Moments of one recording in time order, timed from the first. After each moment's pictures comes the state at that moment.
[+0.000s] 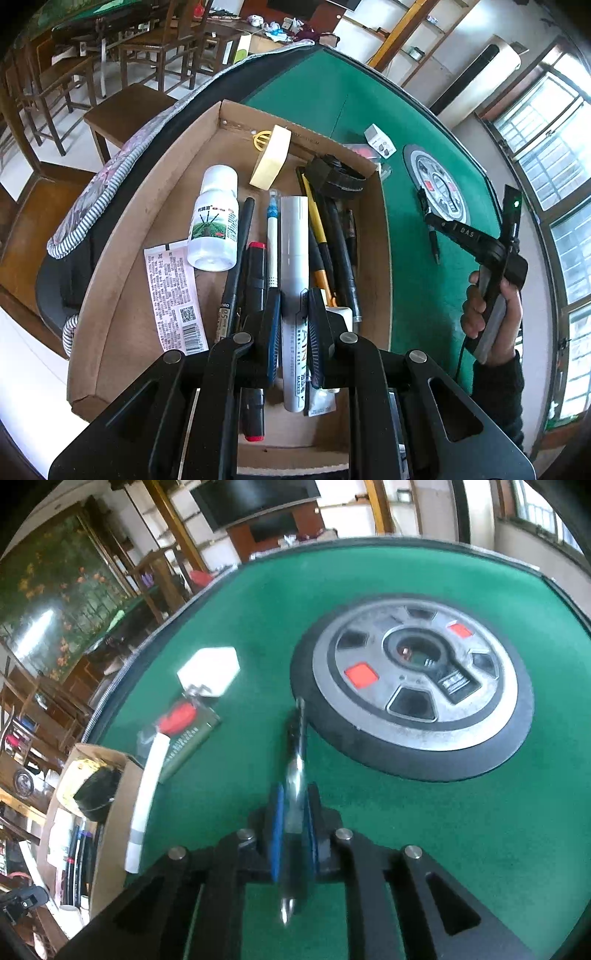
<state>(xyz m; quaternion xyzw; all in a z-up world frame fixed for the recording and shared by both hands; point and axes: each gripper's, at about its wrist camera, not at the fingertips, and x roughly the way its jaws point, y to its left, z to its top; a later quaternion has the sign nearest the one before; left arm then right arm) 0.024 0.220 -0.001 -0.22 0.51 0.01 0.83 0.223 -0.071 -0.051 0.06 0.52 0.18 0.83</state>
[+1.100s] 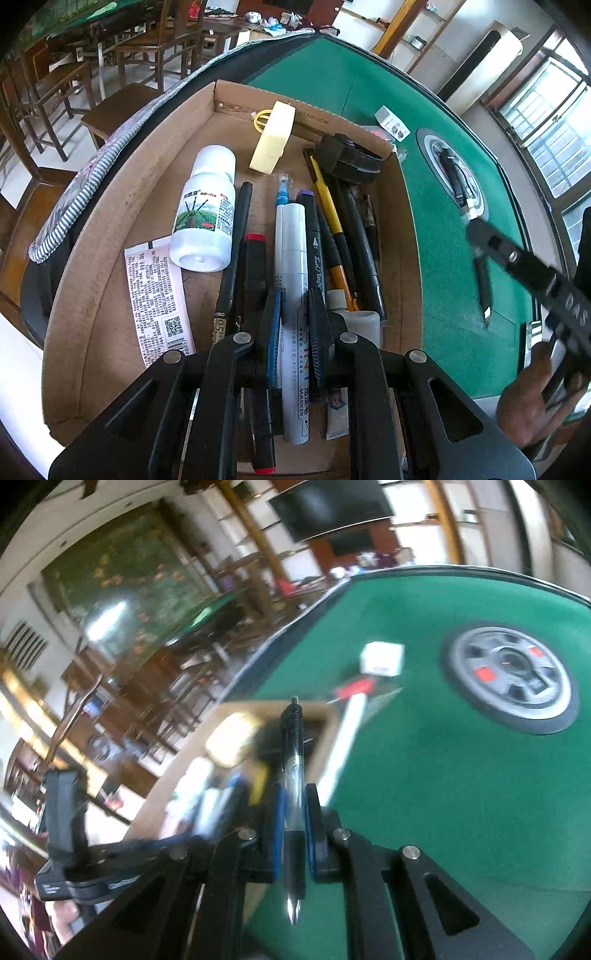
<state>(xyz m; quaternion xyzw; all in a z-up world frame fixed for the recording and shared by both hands) 0.033 0.214 -0.030 -0.20 0.52 0.02 0.83 0.120 0.007 0.009 0.09 0.47 0.33 0.81</state>
